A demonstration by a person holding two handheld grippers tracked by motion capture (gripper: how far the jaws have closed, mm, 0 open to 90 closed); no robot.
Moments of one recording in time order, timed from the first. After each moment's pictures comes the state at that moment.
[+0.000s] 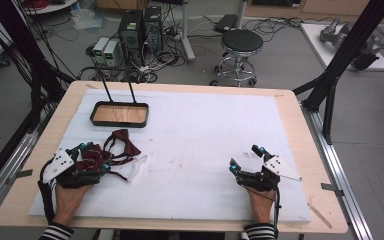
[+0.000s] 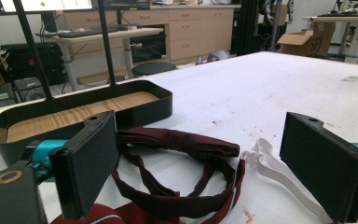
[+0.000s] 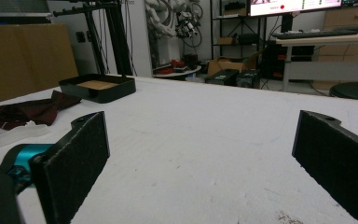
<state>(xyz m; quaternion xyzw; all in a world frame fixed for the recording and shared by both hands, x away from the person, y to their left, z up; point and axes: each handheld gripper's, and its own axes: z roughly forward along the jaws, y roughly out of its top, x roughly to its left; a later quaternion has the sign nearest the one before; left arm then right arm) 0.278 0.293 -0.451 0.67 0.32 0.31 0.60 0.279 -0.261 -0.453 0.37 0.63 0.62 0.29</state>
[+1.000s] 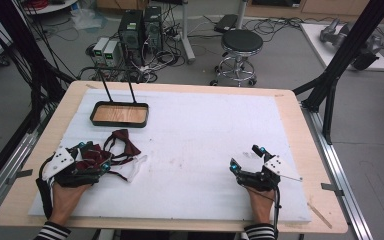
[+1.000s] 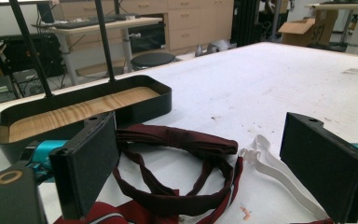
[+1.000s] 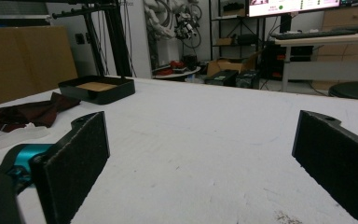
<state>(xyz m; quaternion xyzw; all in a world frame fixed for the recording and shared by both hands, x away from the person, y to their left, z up) 0.278 0.293 -0.439 0.69 0.32 0.30 0.58 0.279 -0.262 -0.453 0.37 0.63 0.62 0.29</state>
